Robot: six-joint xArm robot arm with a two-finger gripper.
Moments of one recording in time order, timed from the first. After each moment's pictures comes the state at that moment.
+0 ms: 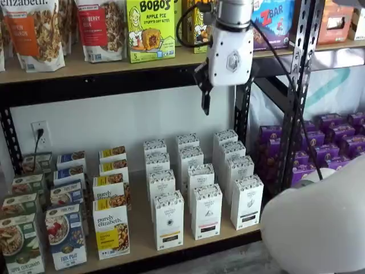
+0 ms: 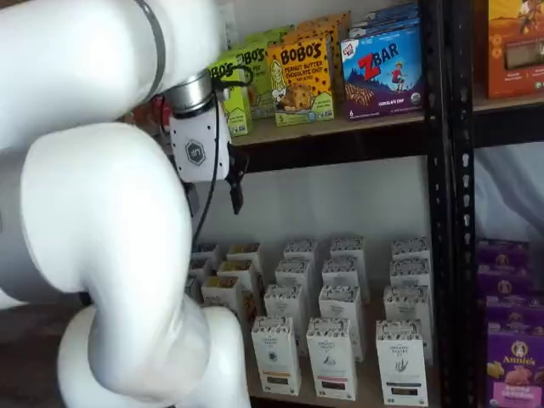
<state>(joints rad) 0.28 -0.76 -0.72 0.02 1.40 0.29</state>
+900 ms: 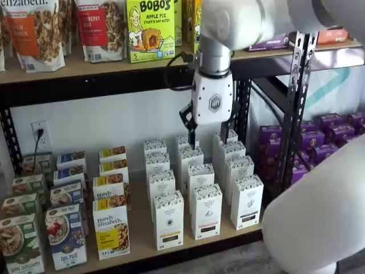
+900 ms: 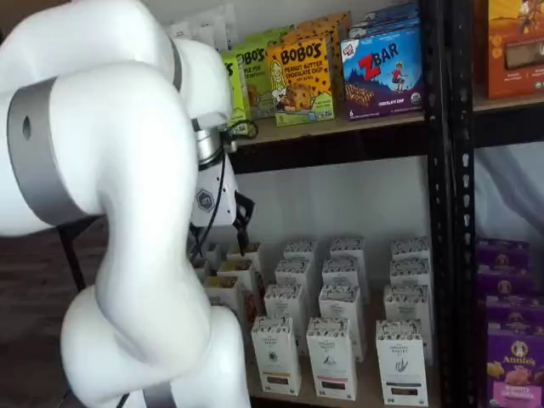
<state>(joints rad) 0.32 -0.58 -0.59 0.00 1.12 0.33</state>
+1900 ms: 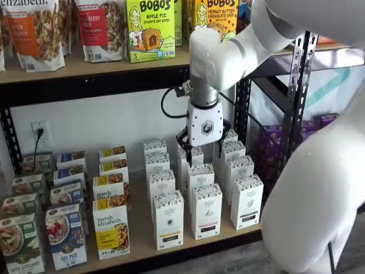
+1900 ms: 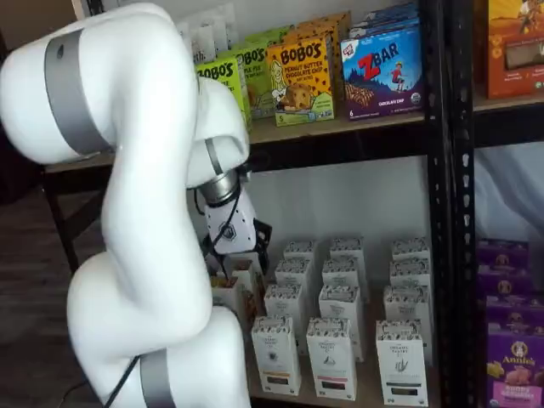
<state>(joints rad) 0.29 -0.30 -0.57 -0.16 0.78 0.42</state>
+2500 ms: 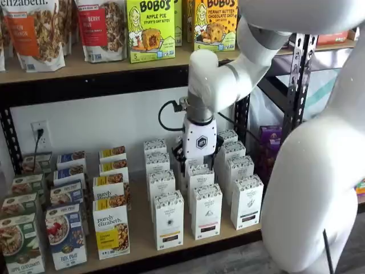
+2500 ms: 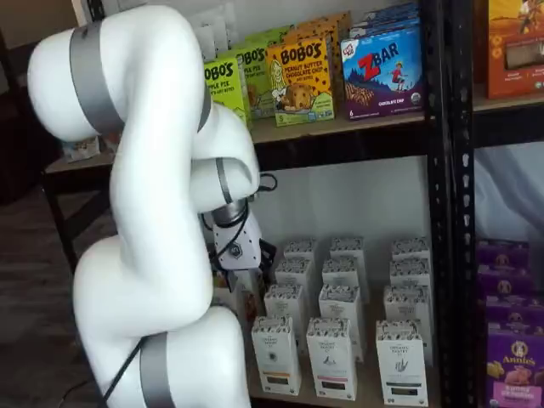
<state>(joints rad) 0.27 -0.11 -0.58 -0.09 0.56 0.36</state>
